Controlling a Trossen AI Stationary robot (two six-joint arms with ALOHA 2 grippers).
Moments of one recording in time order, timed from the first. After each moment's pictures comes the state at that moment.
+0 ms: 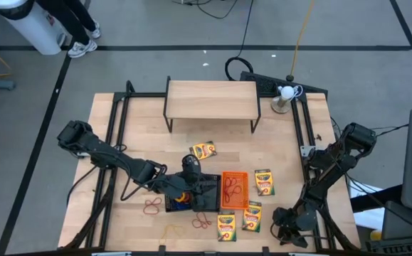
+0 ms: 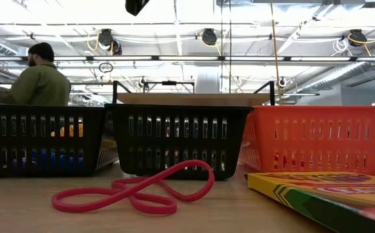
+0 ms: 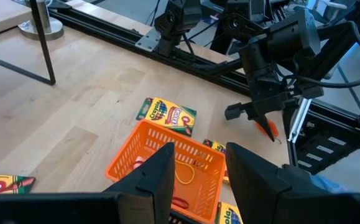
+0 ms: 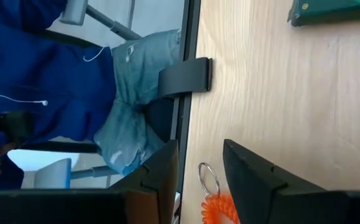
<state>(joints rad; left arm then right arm) -0.44 1.63 1.22 -0.05 -0.50 -0.56 1.05 1.55 0.44 0.51 -0.02 1.14</state>
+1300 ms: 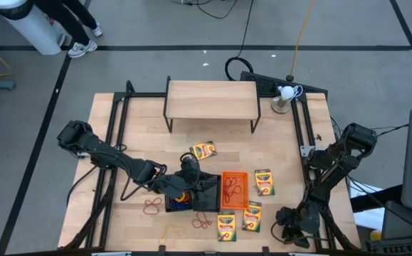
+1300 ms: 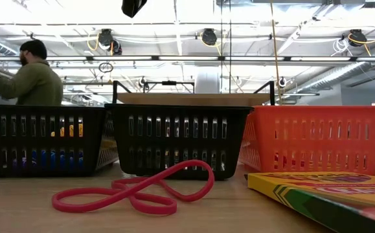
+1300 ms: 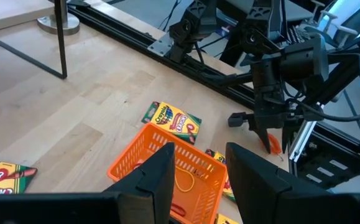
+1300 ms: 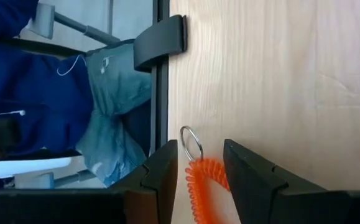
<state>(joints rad) -0.44 1.63 1.22 -0.05 -0.55 -0.65 1.11 1.55 0.44 0.42 0.00 1.25</state>
